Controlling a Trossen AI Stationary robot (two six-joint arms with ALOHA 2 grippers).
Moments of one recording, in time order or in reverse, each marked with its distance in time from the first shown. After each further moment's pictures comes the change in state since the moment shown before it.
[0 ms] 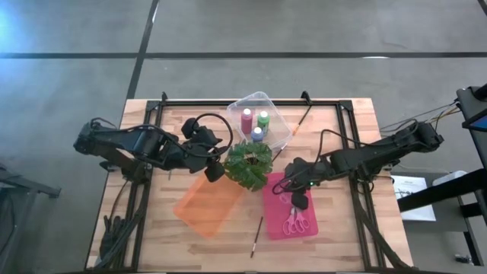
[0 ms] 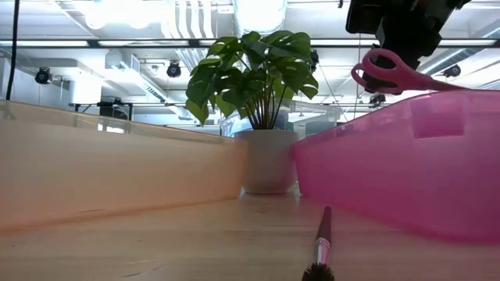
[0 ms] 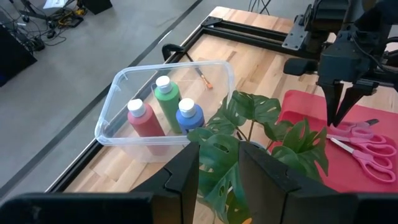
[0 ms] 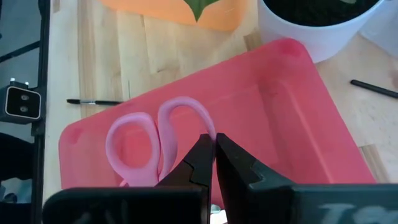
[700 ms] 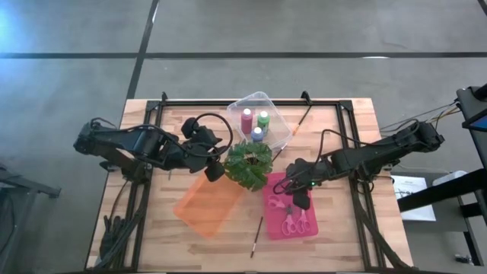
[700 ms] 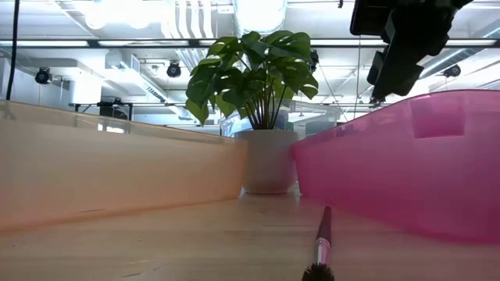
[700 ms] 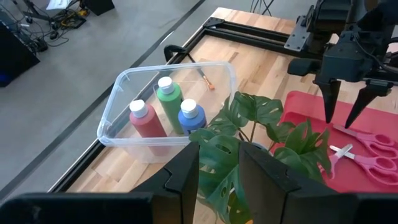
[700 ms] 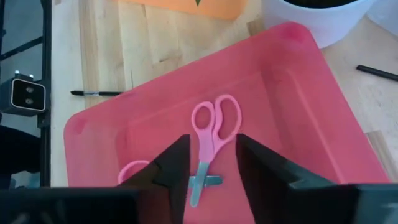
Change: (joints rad) left arm 0.000 0.000 0.000 0.000 -0.008 0.000; right arm 0.000 -0.012 -0.006 -0.028 -0.028 0.019
